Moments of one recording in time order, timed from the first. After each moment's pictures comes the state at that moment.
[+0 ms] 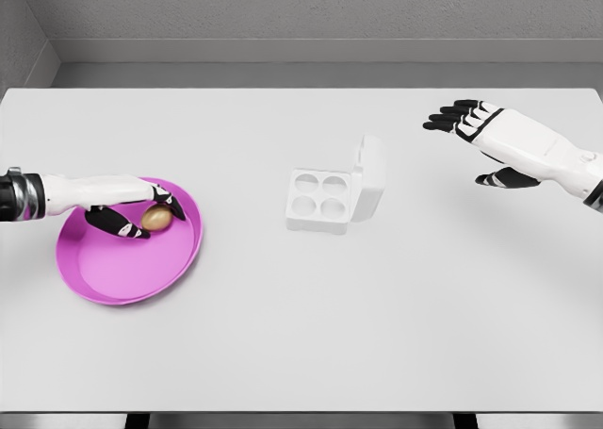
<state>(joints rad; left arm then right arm) -1.09 0.93 -1.59 -1.19 0.20 -0.61 -0.28 -0.48 -0.91 0.56 -1.45 0.43 -0.61 0.04</state>
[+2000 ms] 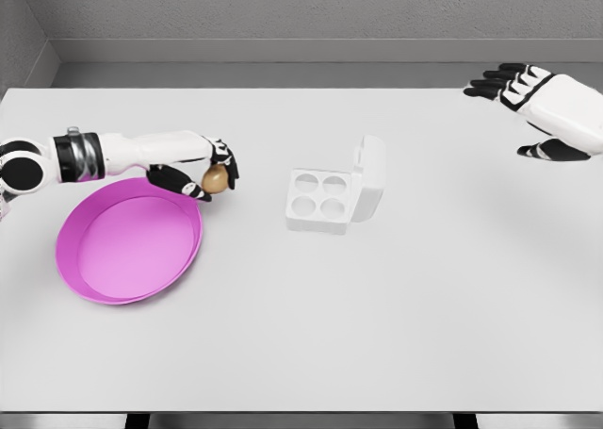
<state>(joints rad) -1.10 0.76 -1.45 -1.18 0.21 -0.61 -0.28 -0.46 -1.00 0.44 -1.50 0.42 -0.61 0.04</state>
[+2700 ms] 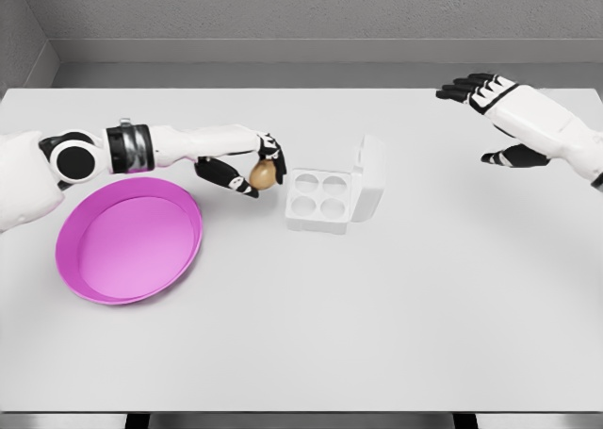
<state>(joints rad) -1.12 0.62 -1.45 -1.14 0.26 -0.61 -0.29 -0.44 -0.79 0.36 -1.43 0.42 -0.61 0.17</state>
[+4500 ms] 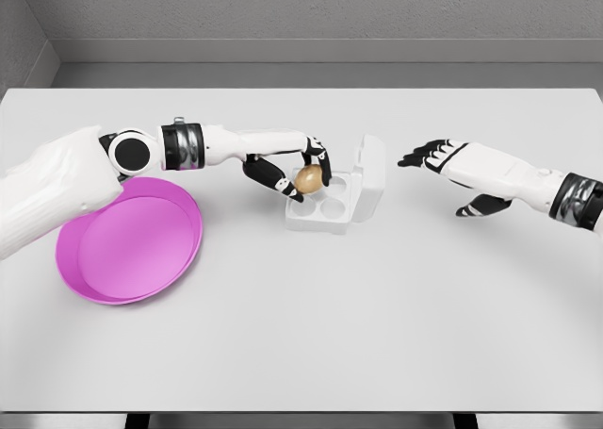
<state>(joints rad) -1.13 0.44 -1.46 -1.00 0.40 -0.61 -0.37 -0.42 -0.73 0.41 -1.41 0.44 -0.61 0.42</state>
